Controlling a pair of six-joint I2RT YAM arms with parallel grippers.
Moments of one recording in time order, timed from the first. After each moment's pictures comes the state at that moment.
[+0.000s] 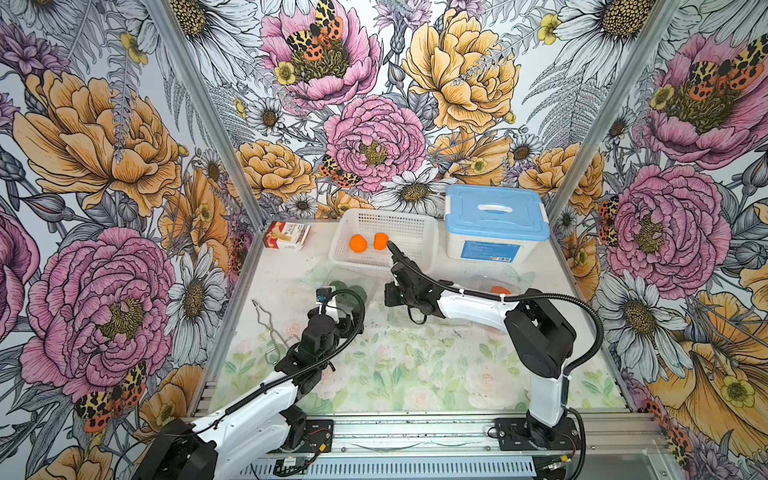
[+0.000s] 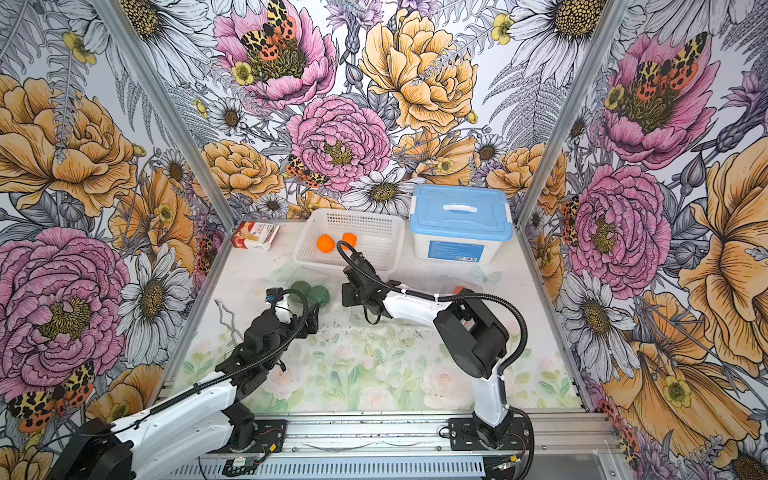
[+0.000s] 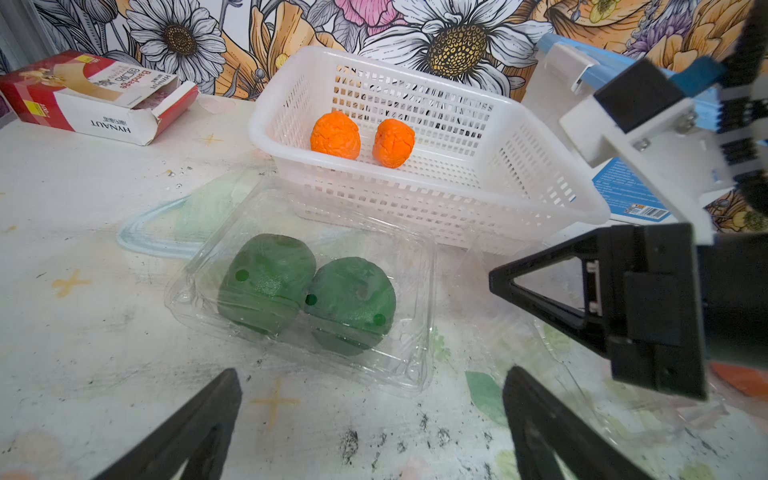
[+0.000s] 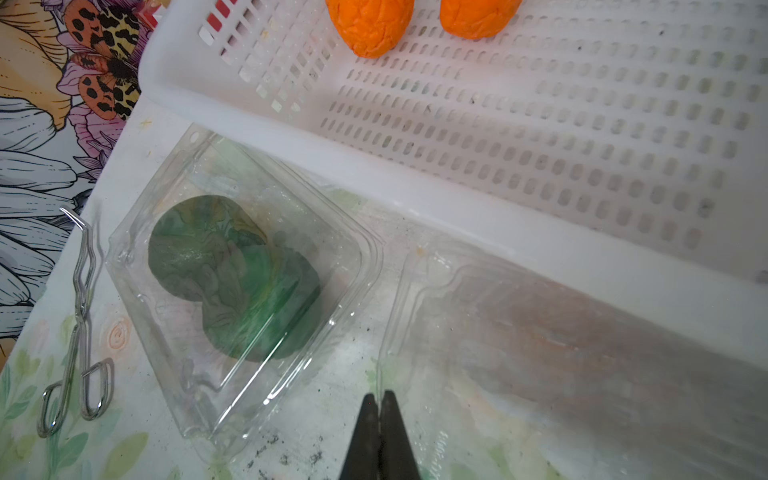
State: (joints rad) left arm -0.55 0.90 0.25 0.27 -0.32 -0.36; right arm 0.78 1.93 1.30 -0.15 0.03 0.54
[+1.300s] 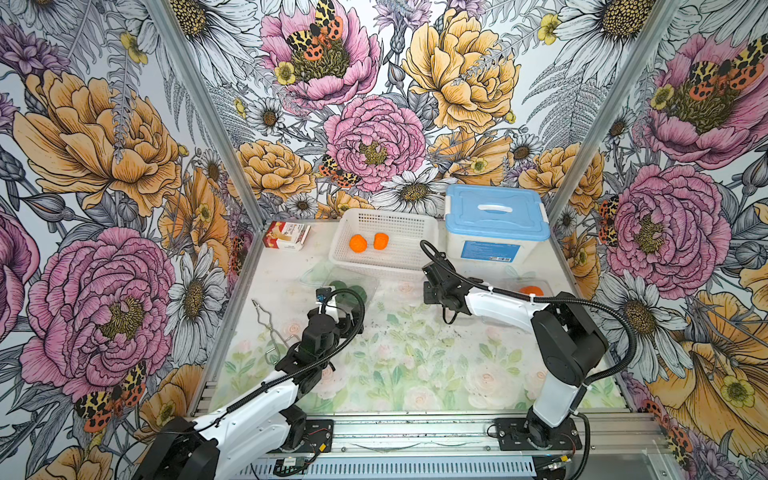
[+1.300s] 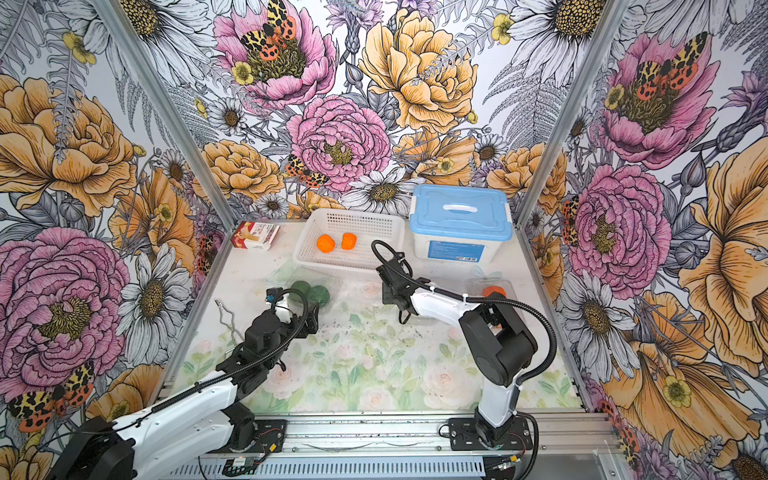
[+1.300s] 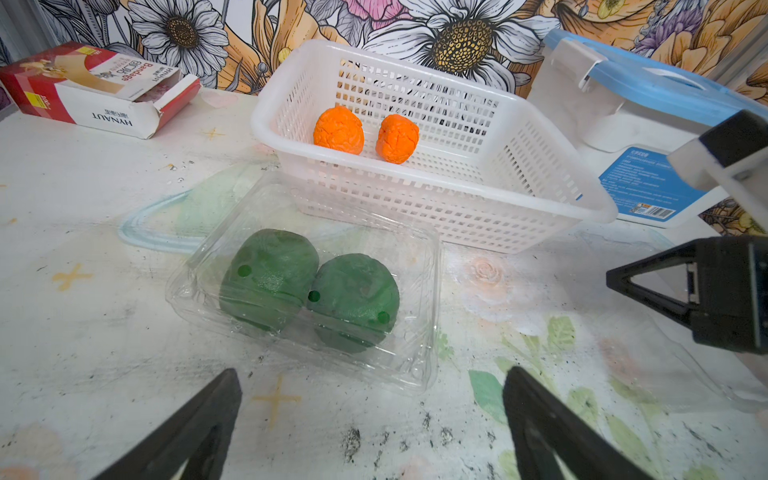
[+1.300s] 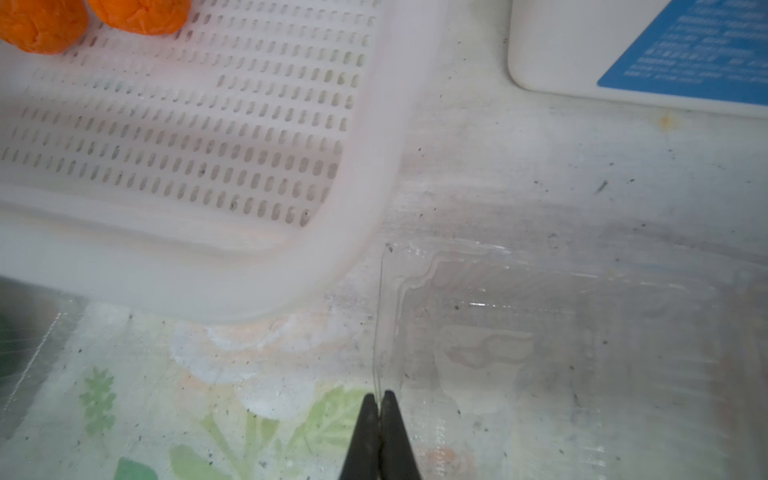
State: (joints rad) left arm -0.55 0.92 0.25 0.27 -0.32 -0.37; right arm 0.61 1.79 1.14 -0.31 0.28 0.51
